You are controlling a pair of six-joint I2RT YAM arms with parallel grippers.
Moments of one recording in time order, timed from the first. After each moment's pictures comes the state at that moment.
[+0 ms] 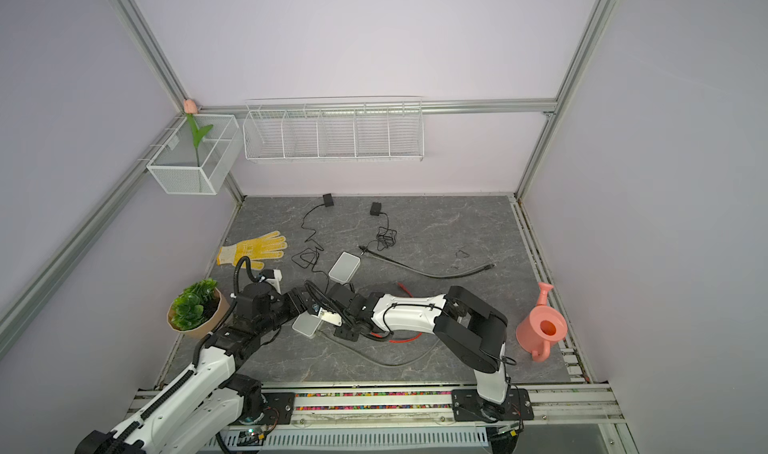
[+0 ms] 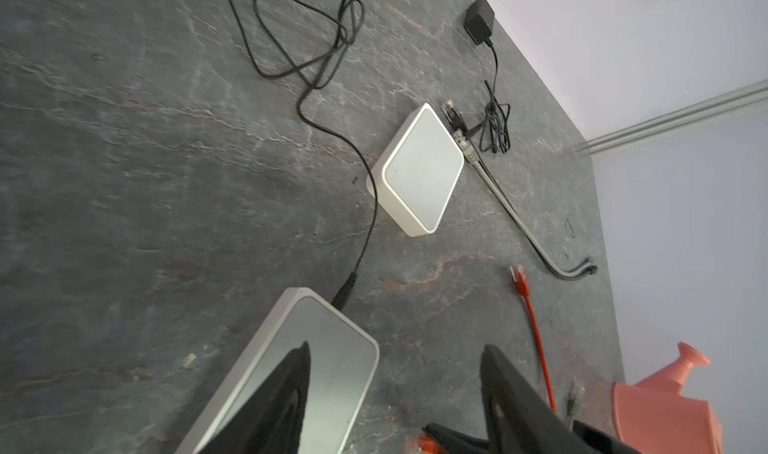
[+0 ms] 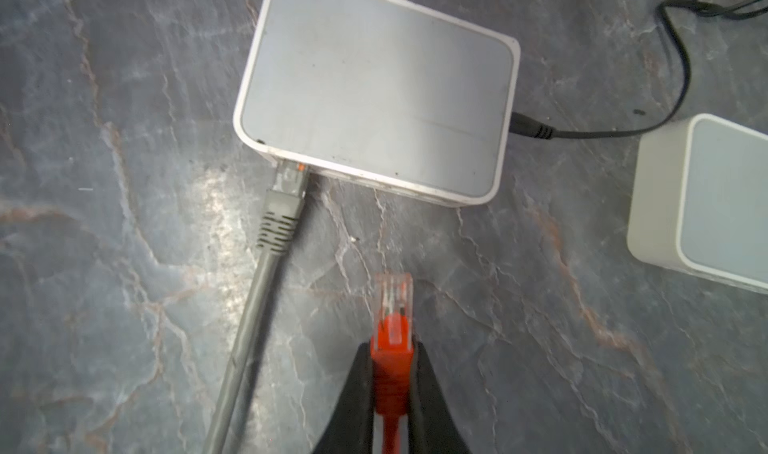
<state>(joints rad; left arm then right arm) -0.34 0.80 0.33 -0.12 0.17 -0.78 1.13 1.90 1.20 -0.31 0.01 -0.28</state>
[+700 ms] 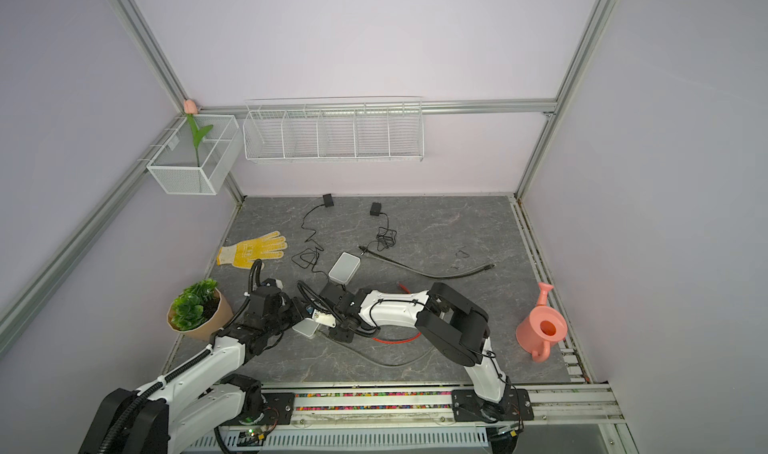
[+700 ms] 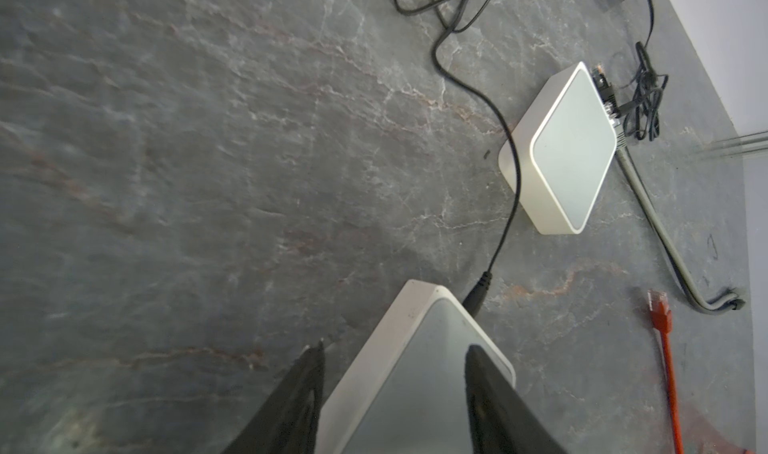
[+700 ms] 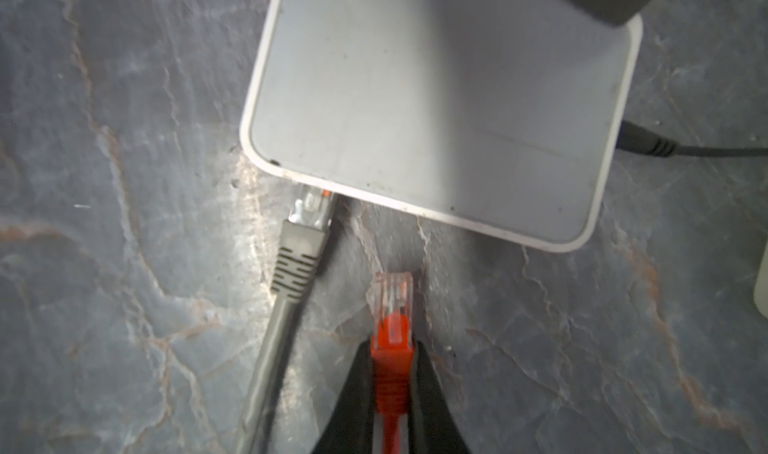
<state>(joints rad) -0.33 1.02 0.28 -0.07 0.09 -0.76 1.13 2.02 1.33 -0.43 -0.08 -0.28</state>
